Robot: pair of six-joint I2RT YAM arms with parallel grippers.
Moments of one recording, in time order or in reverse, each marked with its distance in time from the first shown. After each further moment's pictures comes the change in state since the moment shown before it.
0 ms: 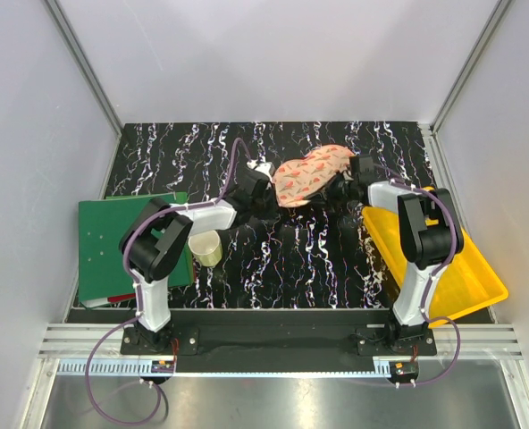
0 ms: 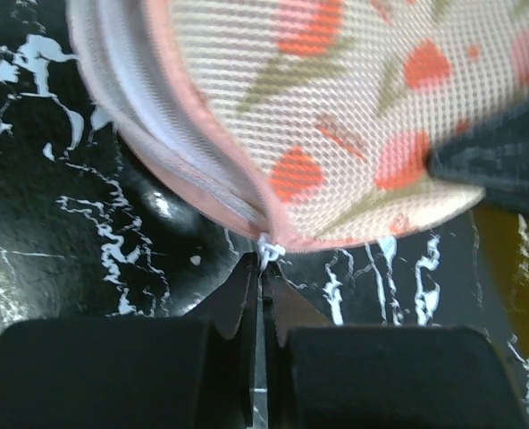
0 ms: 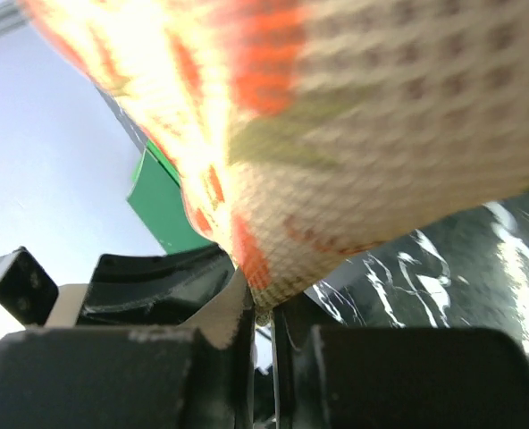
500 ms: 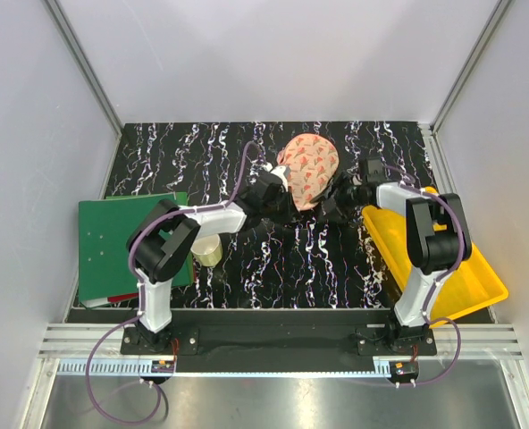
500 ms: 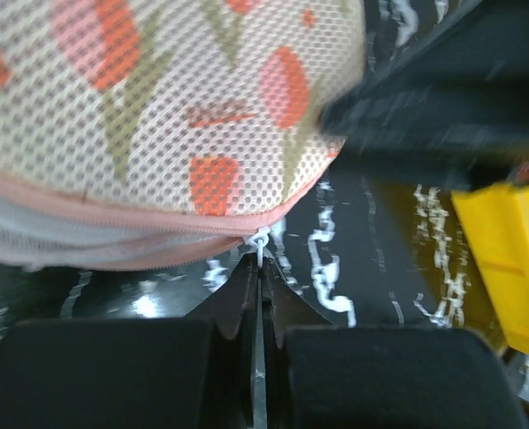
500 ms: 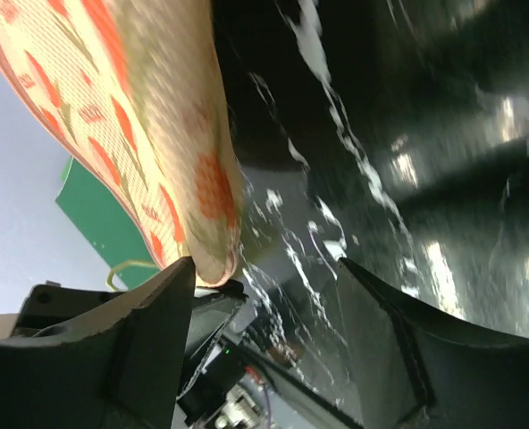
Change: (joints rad) left arm -0.072 0.012 0.029 0.051 0.126 -0.091; right arm -0.043 -0.024 0.047 -0.197 0.055 -0.248
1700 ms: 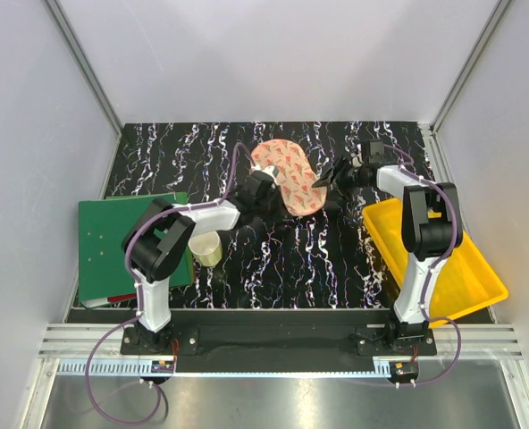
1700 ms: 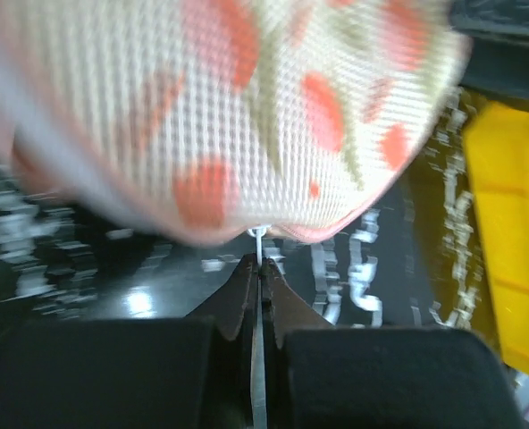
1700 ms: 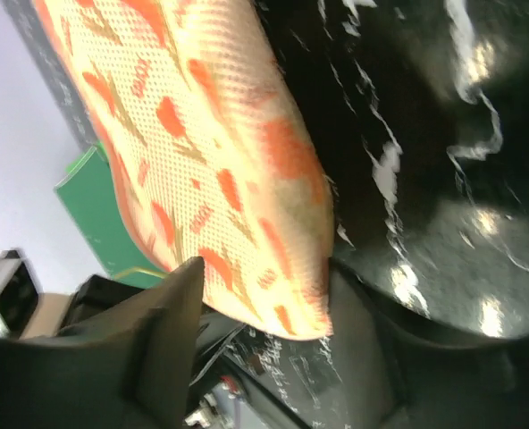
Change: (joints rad) left arm 0.058 -0.018 -0.030 -0.054 0.003 -0.051; right arm -0.035 0.125 0.216 -0.066 -0.078 -0.133
